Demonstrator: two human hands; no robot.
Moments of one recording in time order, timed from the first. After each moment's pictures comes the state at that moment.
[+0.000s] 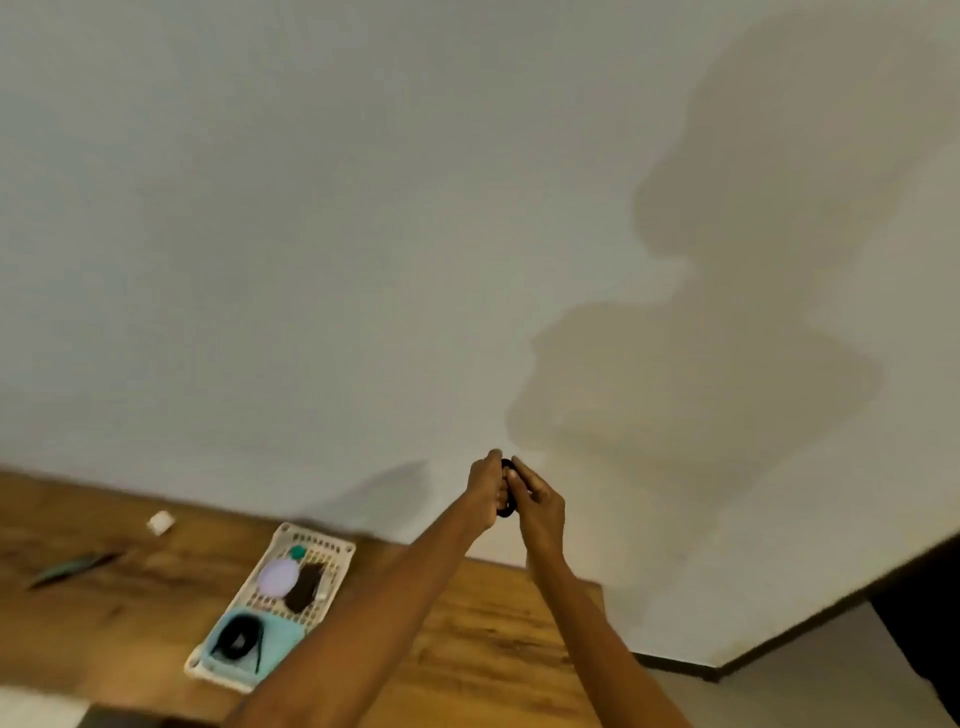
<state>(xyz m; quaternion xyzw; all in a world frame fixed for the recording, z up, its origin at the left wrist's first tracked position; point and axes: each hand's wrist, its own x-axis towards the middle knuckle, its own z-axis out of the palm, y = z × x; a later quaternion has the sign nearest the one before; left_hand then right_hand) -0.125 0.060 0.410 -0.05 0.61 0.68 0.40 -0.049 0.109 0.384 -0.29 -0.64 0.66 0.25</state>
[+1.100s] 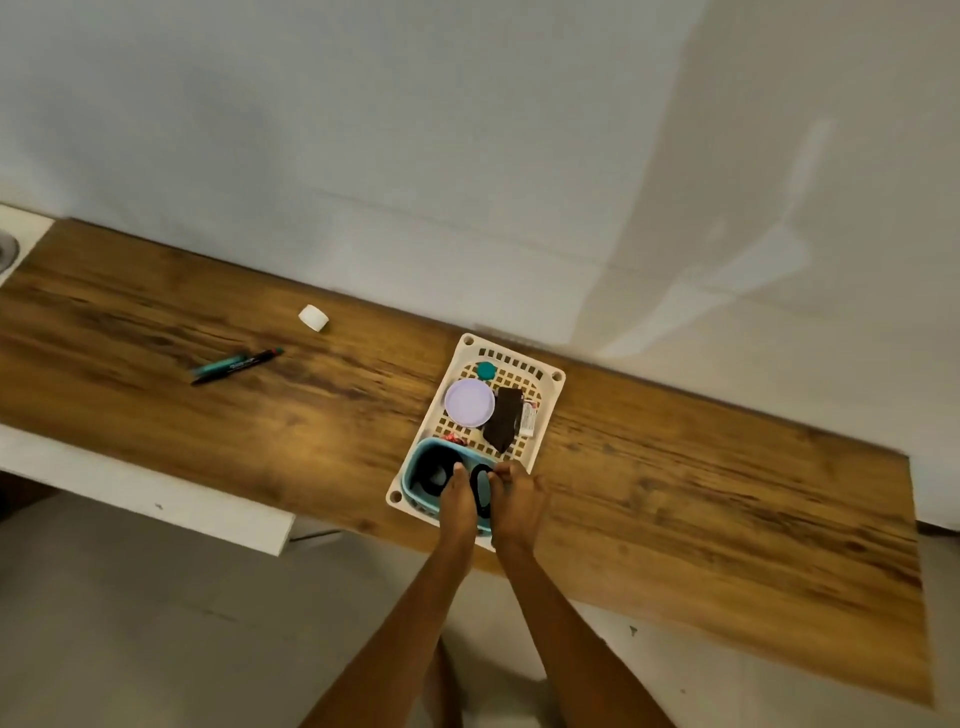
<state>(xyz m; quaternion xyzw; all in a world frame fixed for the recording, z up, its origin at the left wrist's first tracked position) -0.209 -0.238 0.027 -0.40 0.60 0.62 0.31 -0.187 -0.186 0.010 -0.41 -0.84 0.35 -0.07</state>
